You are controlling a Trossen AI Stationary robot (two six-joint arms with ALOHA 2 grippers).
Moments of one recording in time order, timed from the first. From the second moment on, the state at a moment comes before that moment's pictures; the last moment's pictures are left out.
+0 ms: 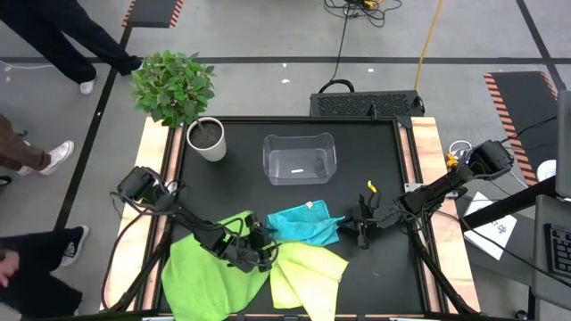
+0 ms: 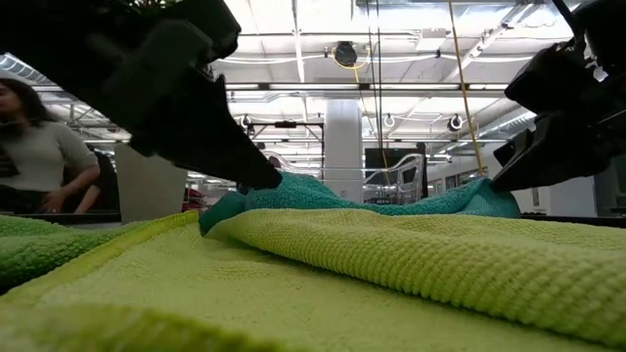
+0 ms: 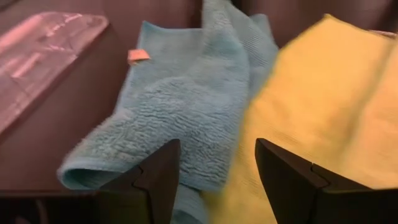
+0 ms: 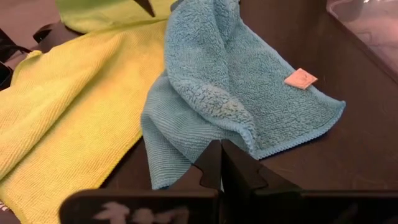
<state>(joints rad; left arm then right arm) -0.54 1.85 0.87 0.21 -0.70 -0.52 0.43 1.26 0.14 0.59 0.31 0.38</state>
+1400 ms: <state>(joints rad) -0.47 1.85 0.87 0.23 -0.65 -0.46 0.53 1.26 0.14 0.61 0.26 0.51</state>
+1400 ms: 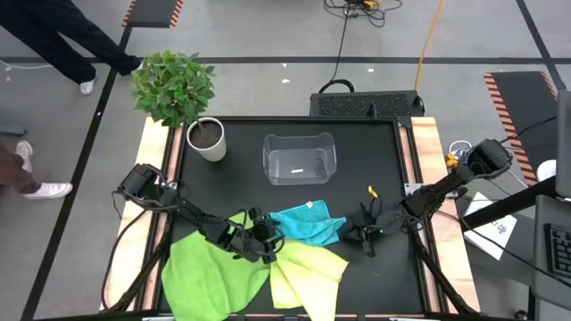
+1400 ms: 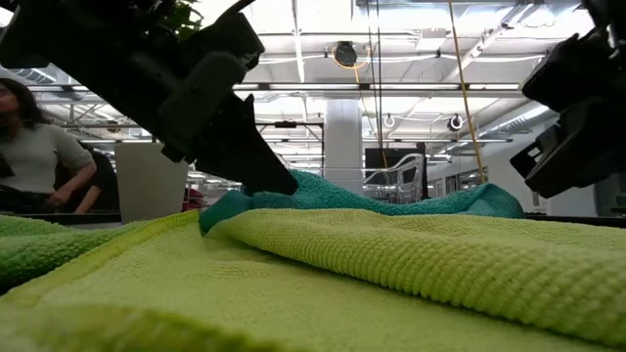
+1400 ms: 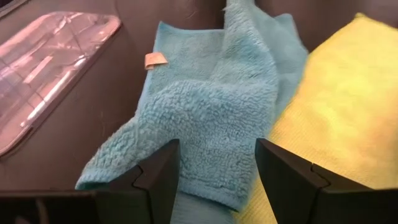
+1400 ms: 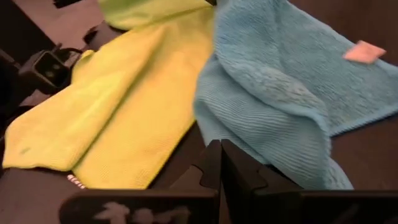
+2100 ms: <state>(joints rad) -0.53 1.83 0.87 0.22 -0.35 -0.67 0.41 1.34 0.14 0.67 0.26 0.32</state>
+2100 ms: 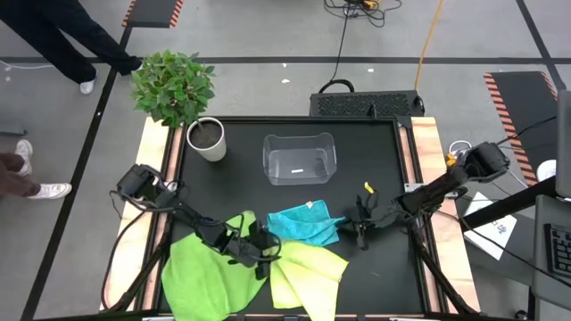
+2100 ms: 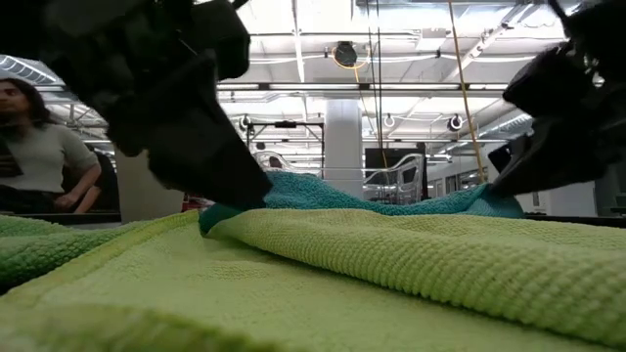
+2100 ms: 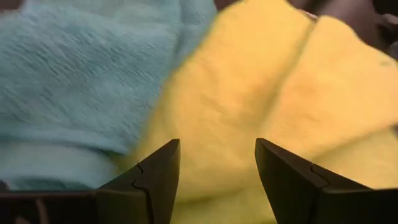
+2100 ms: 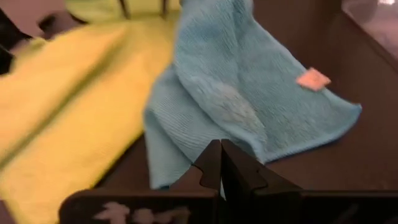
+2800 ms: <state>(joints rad) -0.50 1.83 0.87 0.10 -0.50 -0.98 0.35 1.48 0.14 0.74 0.26 0.28</state>
